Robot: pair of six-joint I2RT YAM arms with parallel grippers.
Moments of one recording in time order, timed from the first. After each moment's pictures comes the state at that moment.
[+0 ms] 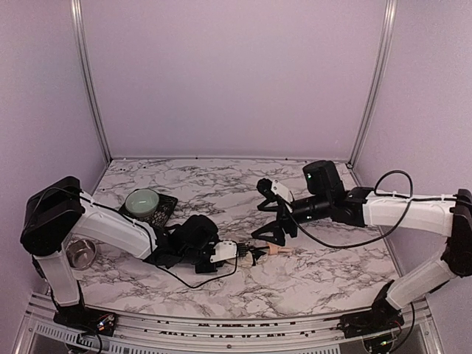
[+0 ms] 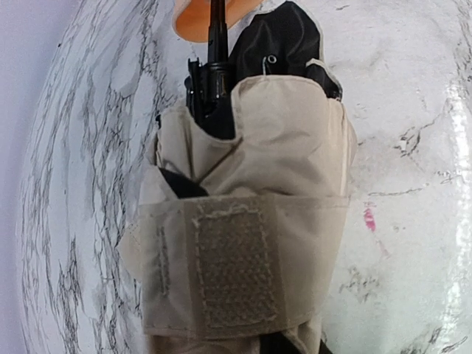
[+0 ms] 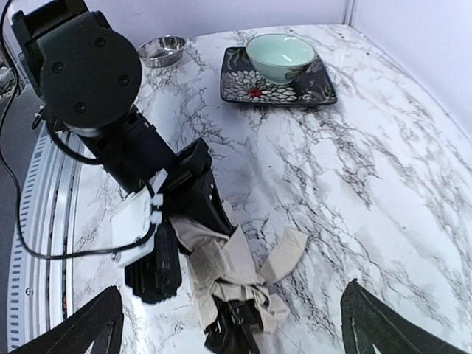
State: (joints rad) left arm -1.07 1.83 0.89 0.14 -0.13 0.61; right arm 0.71 1.42 0.90 -0.10 -0.58 -0.30
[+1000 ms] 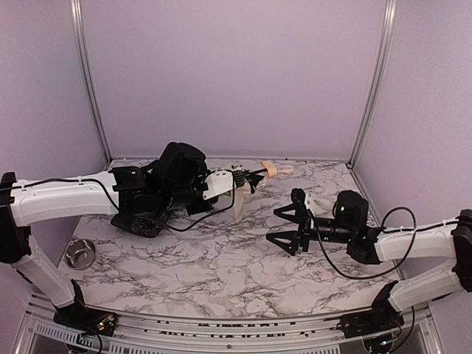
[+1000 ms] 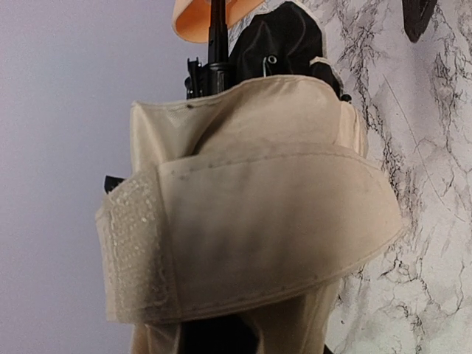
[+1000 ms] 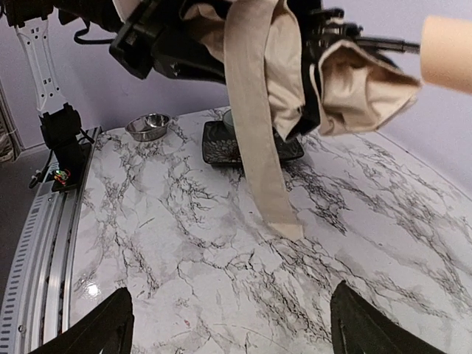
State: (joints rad) left arm -1.02 1.57 1.26 -0.29 -0.40 0.70; right arm 0.66 1.19 0.42 0.58 -0.59 -0.07
